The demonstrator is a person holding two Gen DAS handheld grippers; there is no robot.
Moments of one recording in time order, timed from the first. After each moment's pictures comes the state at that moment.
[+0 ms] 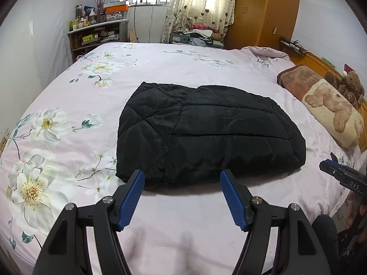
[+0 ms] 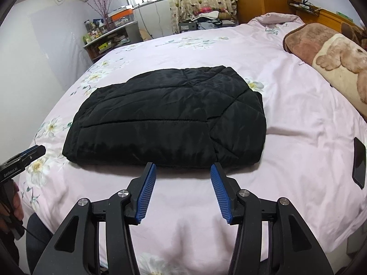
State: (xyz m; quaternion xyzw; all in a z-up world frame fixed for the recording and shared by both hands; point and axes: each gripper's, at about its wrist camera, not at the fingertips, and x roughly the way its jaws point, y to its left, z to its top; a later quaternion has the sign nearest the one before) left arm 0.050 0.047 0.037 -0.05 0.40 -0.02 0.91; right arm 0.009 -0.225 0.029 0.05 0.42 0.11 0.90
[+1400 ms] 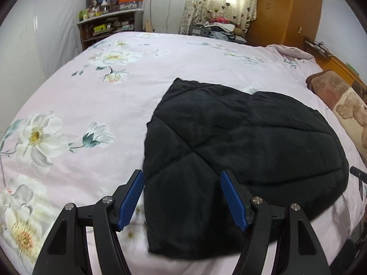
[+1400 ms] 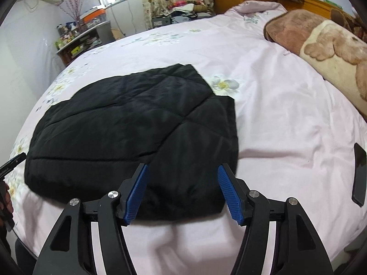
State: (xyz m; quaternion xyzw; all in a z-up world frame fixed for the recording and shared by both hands) left arm 0.163 0.114 -0.021 -0.06 0.42 0.02 0.91; right arm 0.111 -0.289 -0.018 0.07 0.44 0.04 0.89
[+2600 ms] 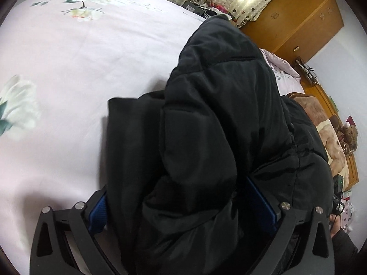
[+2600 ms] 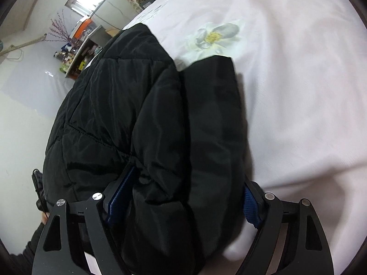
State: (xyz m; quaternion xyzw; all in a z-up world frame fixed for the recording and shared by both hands) left arm 0.242 0.148 -0.102 -0.23 0.47 -0.10 0.85; right arm 0.194 -0.365 -0.108 0.26 0.52 0.14 0.81
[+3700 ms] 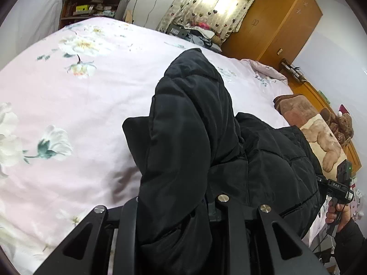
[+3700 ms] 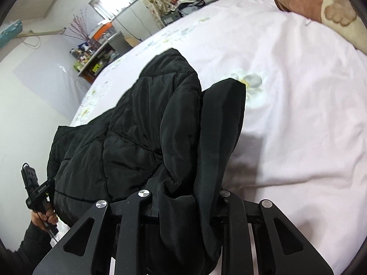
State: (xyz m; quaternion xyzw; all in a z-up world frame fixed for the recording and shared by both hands) left arm 0.184 0.136 -0.004 -0.17 0.41 -0.10 0.89; right arm 0.162 -0.343 -0.016 0.21 0.46 0.15 0.85
